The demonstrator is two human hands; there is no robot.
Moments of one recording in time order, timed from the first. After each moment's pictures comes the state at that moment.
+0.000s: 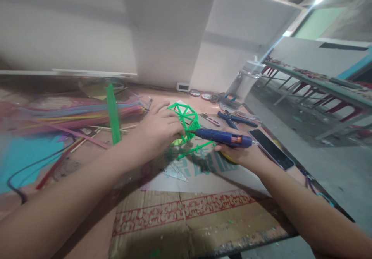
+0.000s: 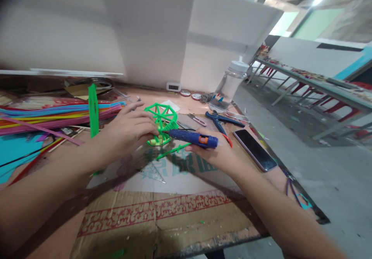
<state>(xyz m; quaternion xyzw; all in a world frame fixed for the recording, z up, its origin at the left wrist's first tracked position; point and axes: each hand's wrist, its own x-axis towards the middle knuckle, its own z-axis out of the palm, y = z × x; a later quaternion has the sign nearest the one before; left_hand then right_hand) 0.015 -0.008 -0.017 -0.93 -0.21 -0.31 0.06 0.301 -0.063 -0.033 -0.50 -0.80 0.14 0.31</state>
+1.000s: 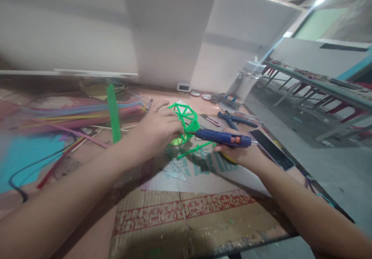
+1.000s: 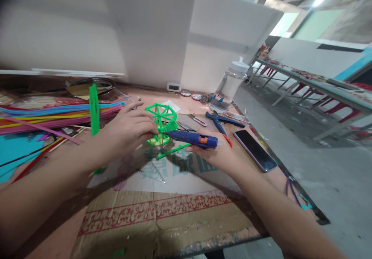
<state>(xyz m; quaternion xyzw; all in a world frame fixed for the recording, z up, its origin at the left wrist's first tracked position) 0.012 -0.008 -0.014 -0.93 -0.23 -0.28 0.04 0.304 -0.064 -0.034 -0.50 -0.79 0.15 0.31</state>
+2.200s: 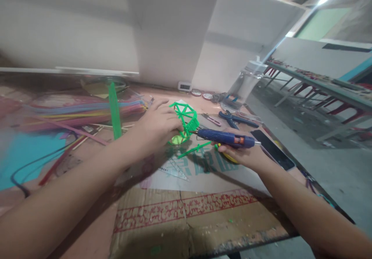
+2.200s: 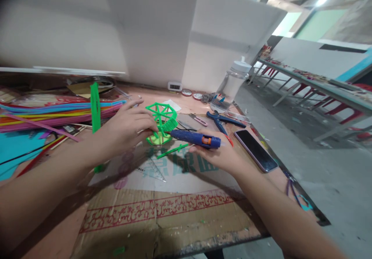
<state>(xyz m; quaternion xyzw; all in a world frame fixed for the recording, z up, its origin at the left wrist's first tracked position) 0.010 -0.002 -0.016 -0.93 -0.23 -0.29 0.06 0.300 -0.067 -0.024 -0.46 -0.79 0.21 0.34</state>
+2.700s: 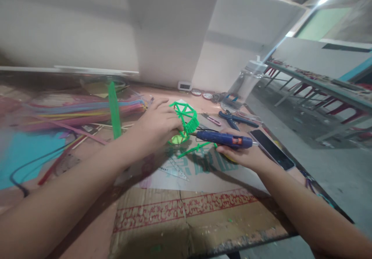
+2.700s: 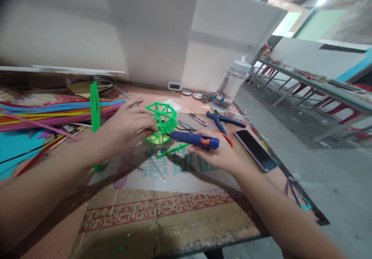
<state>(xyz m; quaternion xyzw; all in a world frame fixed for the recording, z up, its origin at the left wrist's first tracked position) 0.009 -0.002 -0.016 -0.93 -0.23 -0.28 0.06 0.297 -0.068 -0.021 -0.44 -0.81 0.20 0.33</state>
